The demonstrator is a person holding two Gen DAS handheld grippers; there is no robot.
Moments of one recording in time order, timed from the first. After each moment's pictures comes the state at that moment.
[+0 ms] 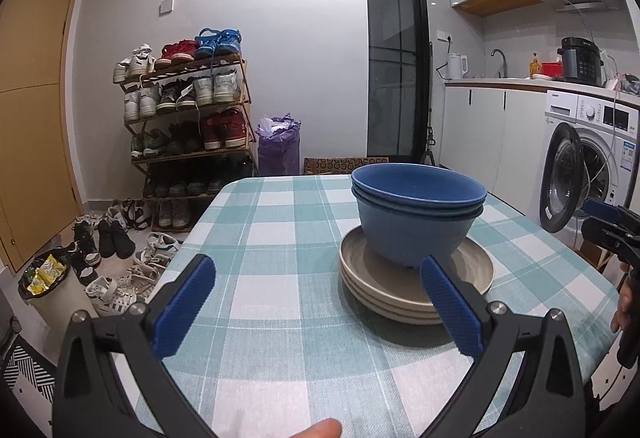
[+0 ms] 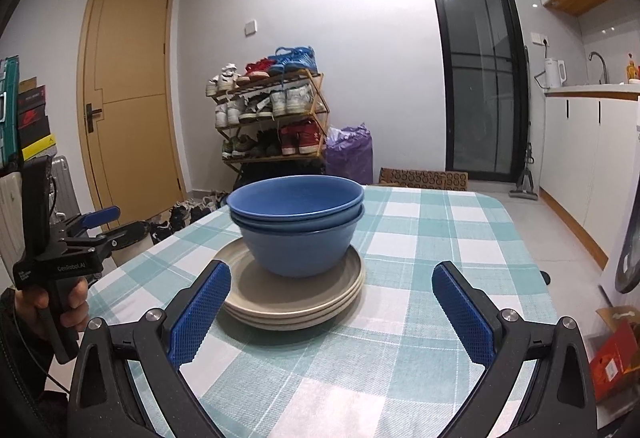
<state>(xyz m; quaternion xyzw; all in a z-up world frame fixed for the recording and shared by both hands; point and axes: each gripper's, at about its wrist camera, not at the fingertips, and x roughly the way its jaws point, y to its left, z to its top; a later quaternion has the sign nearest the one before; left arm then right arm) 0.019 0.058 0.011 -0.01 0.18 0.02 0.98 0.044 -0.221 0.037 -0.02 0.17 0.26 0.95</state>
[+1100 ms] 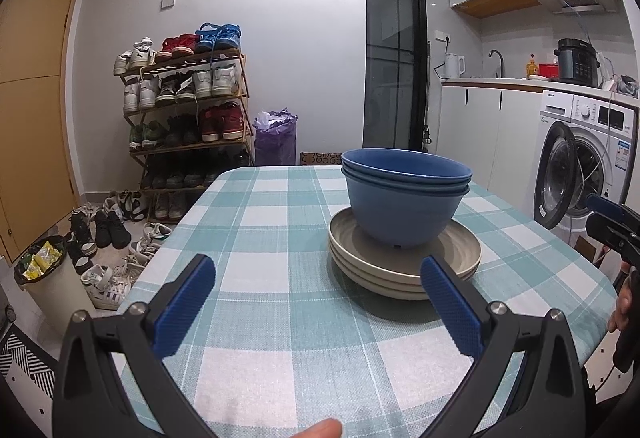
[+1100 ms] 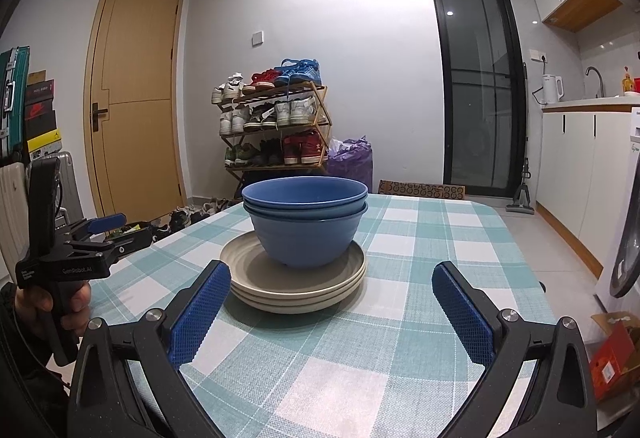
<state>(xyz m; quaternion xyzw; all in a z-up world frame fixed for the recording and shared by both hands) 0.000 0.047 -0.003 -0.02 0.18 0.01 0.98 0.014 -0.229 0.030 -0.03 0.15 0.25 0.96</state>
